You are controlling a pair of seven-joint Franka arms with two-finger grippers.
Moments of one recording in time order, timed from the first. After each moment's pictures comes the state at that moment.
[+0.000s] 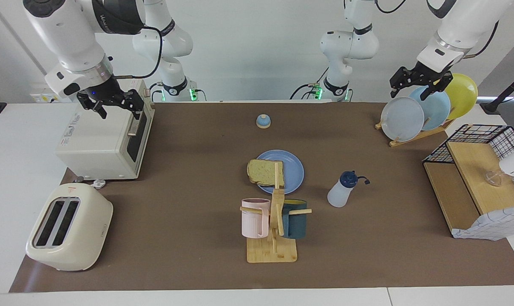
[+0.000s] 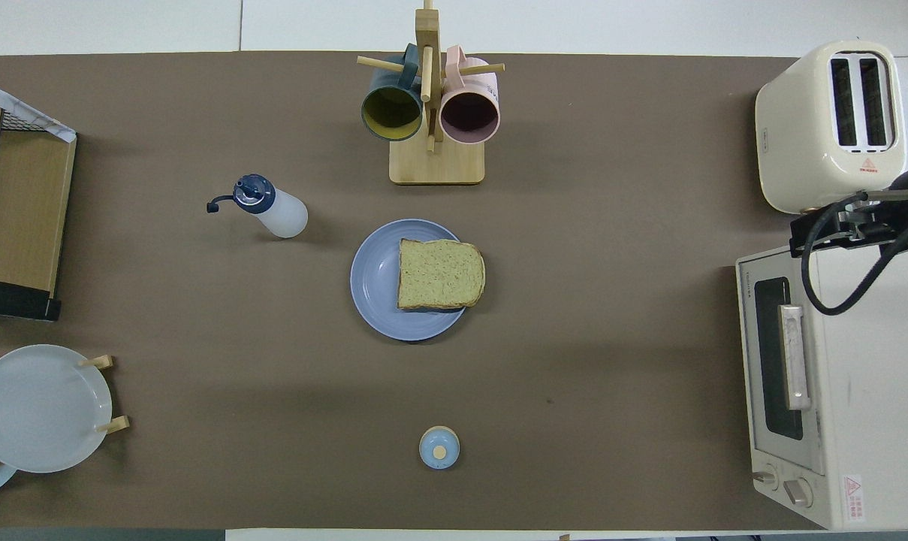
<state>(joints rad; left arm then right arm) -0.27 -0.20 0.22 -1.78 0.02 1.52 0.09 -0.02 0.01 0.03 -1.60 -0.04 1.49 0.04</state>
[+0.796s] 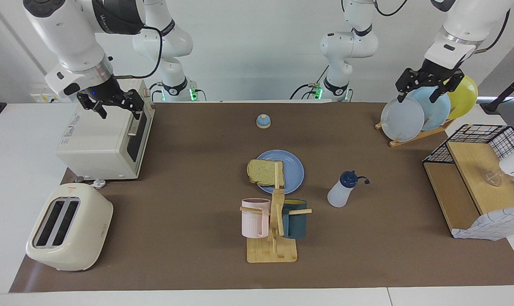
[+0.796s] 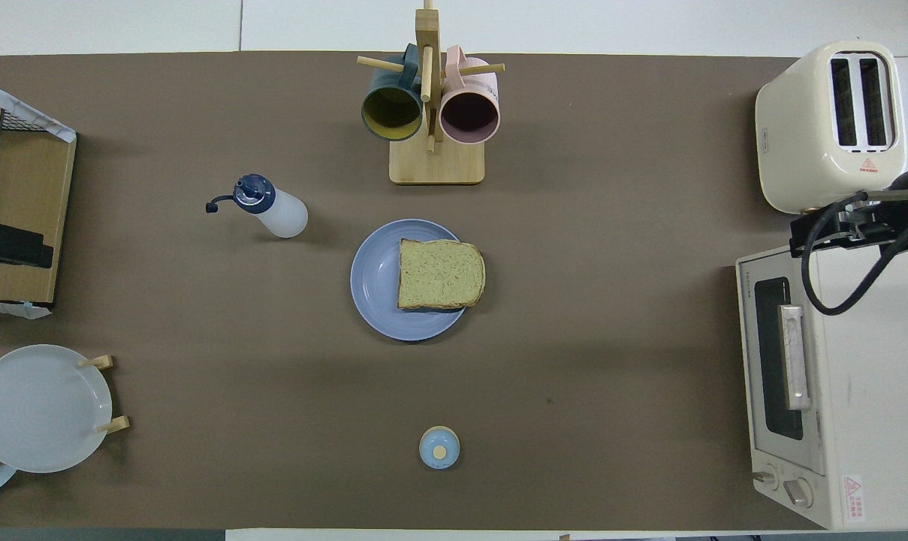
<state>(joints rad) -0.03 -0.07 -0.03 -1.58 0.02 1.50 0.06 -0.02 0.01 0.03 -1.60 -0.04 1.49 0.04</state>
